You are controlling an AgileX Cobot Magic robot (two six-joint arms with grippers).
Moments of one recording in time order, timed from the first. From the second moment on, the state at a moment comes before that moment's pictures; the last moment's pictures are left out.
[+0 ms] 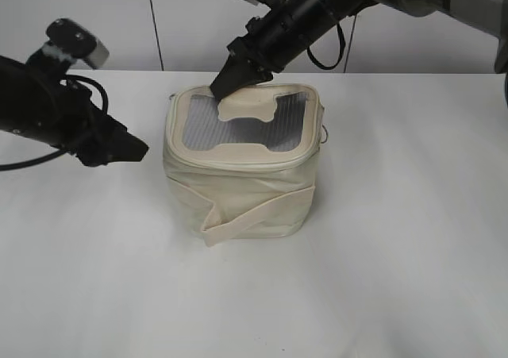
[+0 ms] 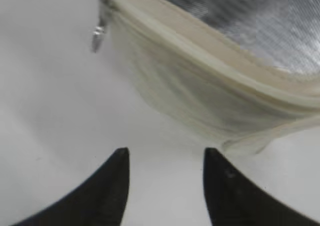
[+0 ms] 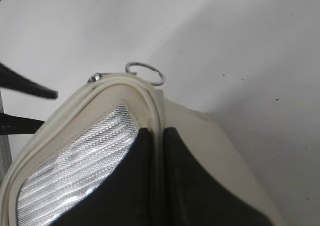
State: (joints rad) left arm -0.29 1.61 -0.83 -0.97 0.42 1.45; right arm 0.41 2.45 -2.20 0.84 1.15 -0.69
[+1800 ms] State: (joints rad) left arm -0.22 1.97 -1.11 -1.55 0.52 2.13; right arm 0.40 2.45 -2.20 0.84 1.17 -0.72
